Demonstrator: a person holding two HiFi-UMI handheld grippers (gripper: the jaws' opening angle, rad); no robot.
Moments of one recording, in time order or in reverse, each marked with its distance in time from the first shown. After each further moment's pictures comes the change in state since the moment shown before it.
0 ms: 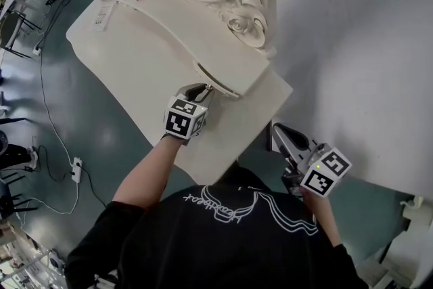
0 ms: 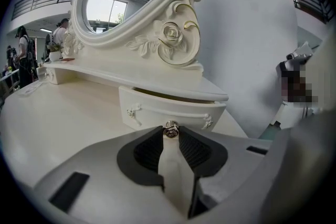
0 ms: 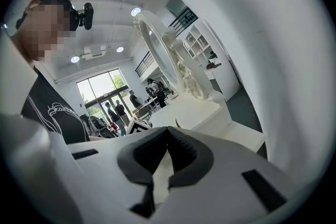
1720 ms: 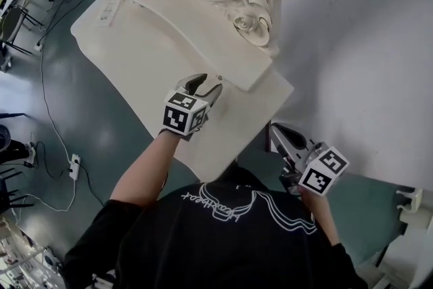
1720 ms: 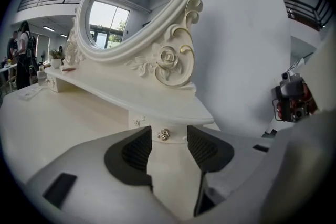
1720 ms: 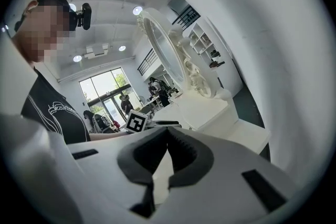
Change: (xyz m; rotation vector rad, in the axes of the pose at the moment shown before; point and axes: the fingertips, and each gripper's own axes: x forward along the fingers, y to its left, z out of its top) left arm -0.026 -0.010 0.038 -0.021 -0.114 -0.046; right arm 0.003 0.018 -0.005 -0.011 0.015 0.024
